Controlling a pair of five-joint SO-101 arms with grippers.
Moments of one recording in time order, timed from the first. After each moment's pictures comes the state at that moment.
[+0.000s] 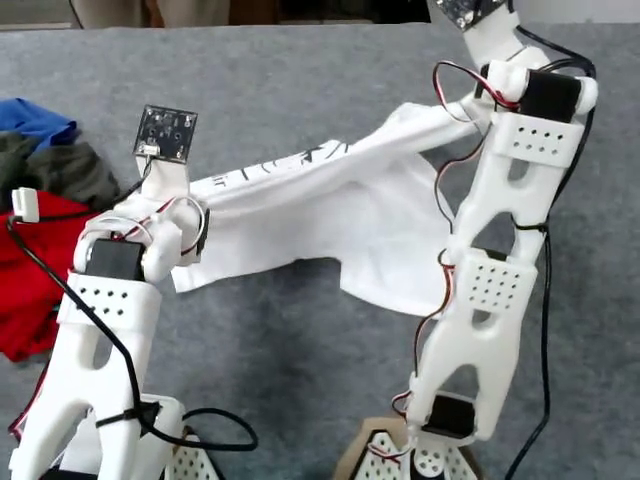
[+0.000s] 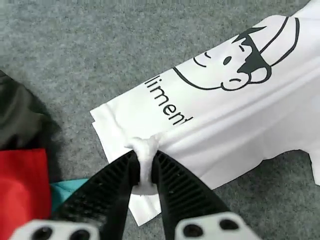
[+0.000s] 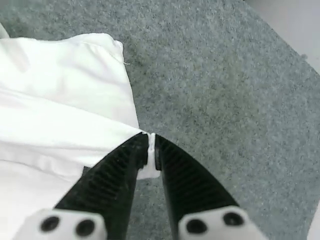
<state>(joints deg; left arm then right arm) 1.6 -40.5 42.5 53.4 -14.4 10.1 49.6 -91.2 101.5 37.7</state>
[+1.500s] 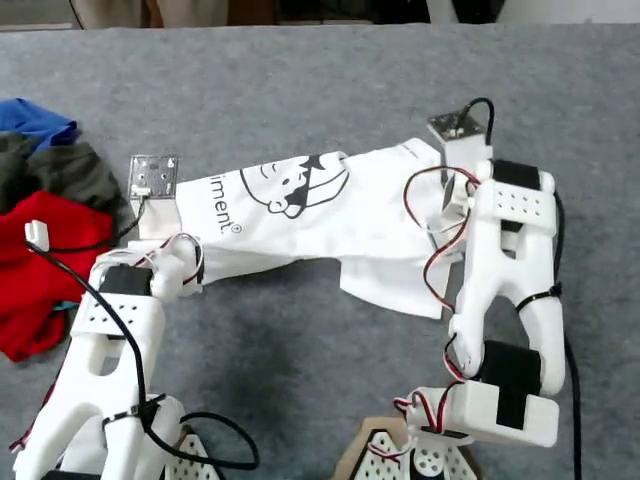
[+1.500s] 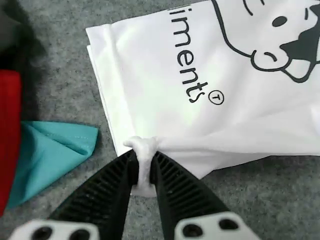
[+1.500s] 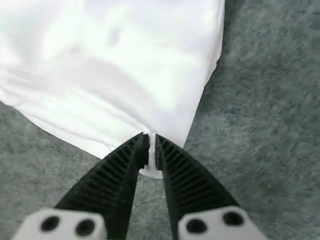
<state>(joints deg) -0.7 -40.6 61.7 42.3 -5.5 9.9 -3.0 21.7 73.0 22.4</state>
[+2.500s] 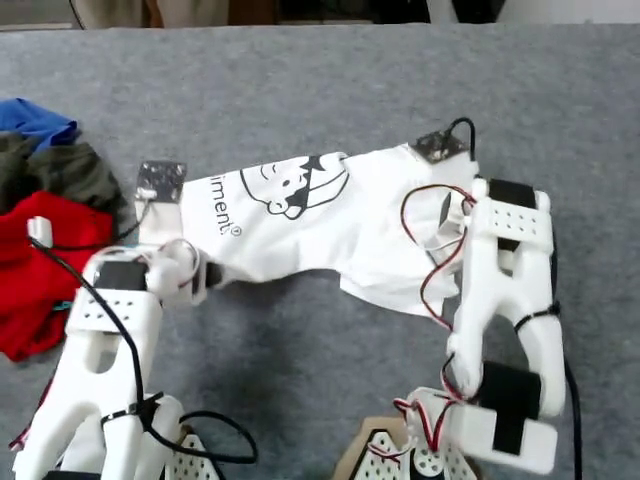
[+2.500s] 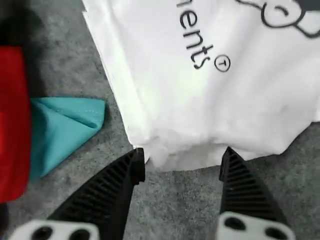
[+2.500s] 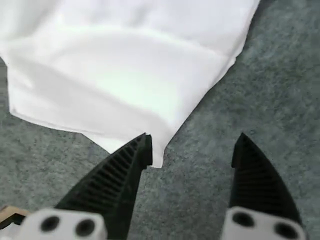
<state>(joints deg) -2.4 -40.7 54.9 56.0 -10.6 9.9 -10.7 28.7 71.1 31.7</state>
